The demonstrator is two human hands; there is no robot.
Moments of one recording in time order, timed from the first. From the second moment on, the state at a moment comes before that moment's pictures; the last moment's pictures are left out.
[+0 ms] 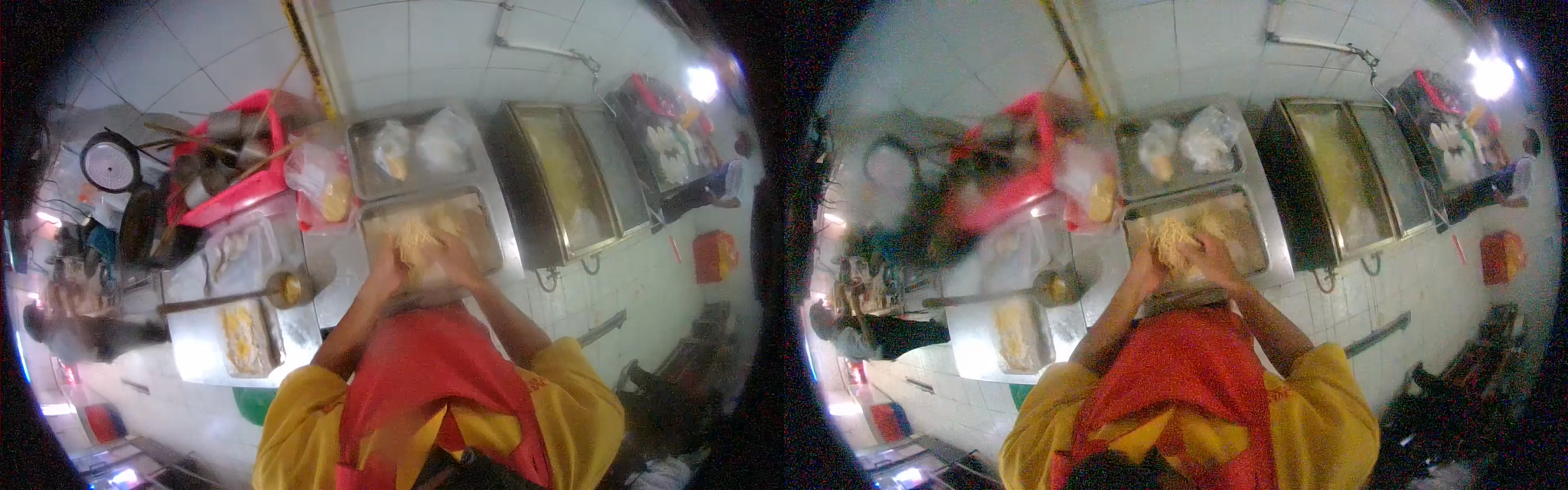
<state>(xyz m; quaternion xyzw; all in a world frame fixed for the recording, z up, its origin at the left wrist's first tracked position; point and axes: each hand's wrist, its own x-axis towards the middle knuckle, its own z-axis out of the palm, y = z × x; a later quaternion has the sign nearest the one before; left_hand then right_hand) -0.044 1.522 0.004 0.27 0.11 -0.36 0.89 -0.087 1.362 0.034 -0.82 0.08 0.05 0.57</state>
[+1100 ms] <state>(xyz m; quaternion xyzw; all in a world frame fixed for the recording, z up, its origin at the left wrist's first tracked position) -0.054 1.553 0.031 0.70 -0.11 -0.28 0.65 -0.065 1.366 0.059 -0.82 0.04 0.08 0.57</state>
